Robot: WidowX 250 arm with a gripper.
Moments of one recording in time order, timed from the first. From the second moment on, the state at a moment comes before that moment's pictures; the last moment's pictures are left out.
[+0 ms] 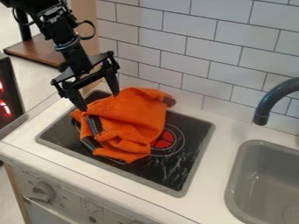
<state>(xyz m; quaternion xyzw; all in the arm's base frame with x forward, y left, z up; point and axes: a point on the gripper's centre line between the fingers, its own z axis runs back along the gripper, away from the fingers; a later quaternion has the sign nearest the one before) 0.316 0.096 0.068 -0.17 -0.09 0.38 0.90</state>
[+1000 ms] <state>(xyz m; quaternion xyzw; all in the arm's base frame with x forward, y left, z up) 0.311 0.102 0.021 -0.15 -0.05 0.36 0.92</state>
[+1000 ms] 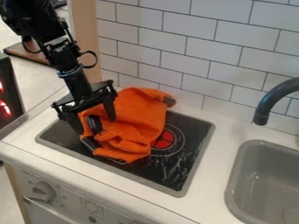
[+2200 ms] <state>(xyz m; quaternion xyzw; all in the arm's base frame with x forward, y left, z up) 0.306 0.101 0.000 -0.14 -0.05 0.37 0.91</state>
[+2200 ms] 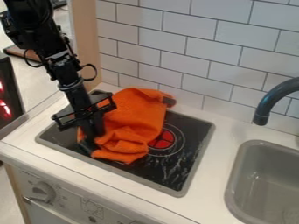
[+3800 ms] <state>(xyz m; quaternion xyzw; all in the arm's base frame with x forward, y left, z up) 0.324 0.019 0.080 -0.23 -0.04 0.37 0.90</state>
